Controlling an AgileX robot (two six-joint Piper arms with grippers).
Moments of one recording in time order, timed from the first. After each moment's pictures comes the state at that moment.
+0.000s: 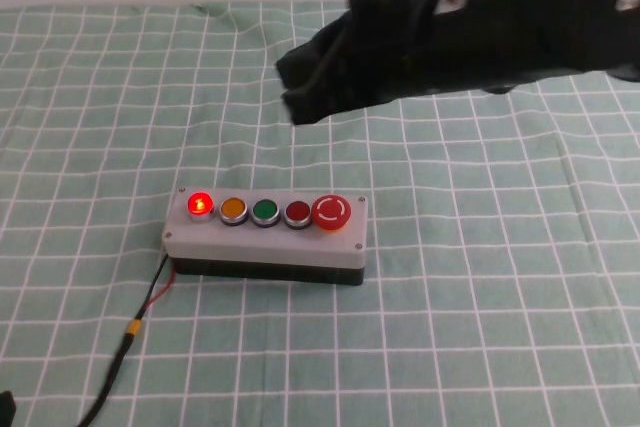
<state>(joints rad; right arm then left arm) 0.67 1.59 -1.47 0.57 0.52 -0.51 -0.12 -0.01 0.03 0.02 0.39 0.03</state>
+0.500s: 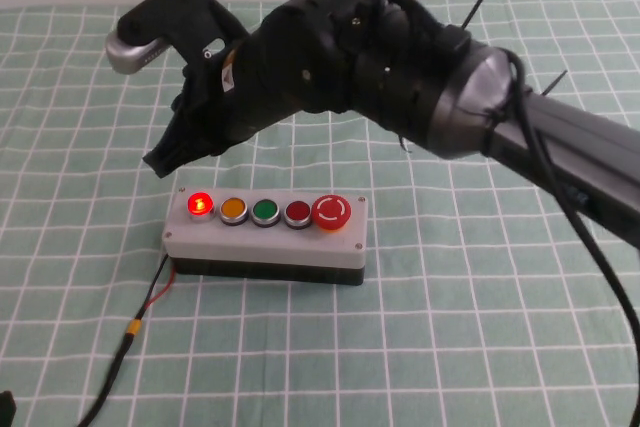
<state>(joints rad) 0.86 2.09 -2.06 0.02 0.77 -0.07 -0.12 -0.01 0.03 0.02 0.39 0.03</state>
